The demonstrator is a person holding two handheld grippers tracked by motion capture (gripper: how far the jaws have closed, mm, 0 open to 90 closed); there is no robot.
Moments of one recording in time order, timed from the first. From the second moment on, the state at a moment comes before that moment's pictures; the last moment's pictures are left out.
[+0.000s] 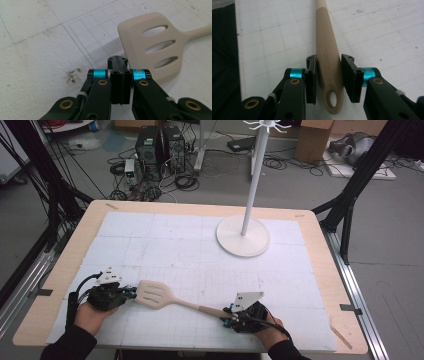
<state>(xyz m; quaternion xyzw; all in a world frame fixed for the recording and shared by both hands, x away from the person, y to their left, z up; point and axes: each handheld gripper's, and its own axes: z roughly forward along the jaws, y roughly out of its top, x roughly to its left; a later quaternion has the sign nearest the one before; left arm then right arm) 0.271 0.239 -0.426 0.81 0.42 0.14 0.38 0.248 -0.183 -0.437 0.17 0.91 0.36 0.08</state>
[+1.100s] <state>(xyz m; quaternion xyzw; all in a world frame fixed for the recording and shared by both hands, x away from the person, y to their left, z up) 0.260 0.230 -0.425 0.83 0.40 0.14 0.36 0.335 -0.184 -0.423 0.10 0.94 0.32 0.05</state>
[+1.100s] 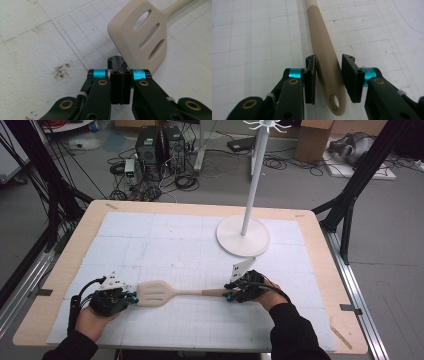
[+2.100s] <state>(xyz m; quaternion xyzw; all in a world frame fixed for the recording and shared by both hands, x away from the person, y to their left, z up) 0.259 0.251 -0.403 0.76 0.40 0.19 0.48 0.264 -0.266 -0.414 0.37 0.79 0.46 0.19</state>
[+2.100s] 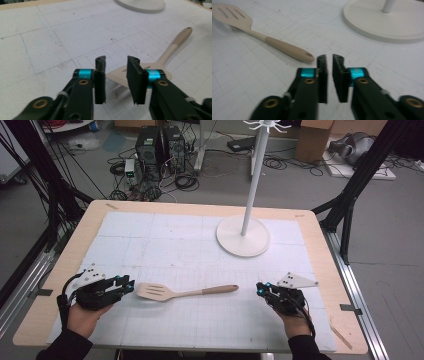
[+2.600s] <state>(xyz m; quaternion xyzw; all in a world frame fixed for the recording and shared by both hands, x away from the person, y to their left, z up) 0.268 0.238 -0.416 0.77 0.41 0.18 0.45 0.293 -0.217 -0.441 0.37 0.84 0.38 0.14</state>
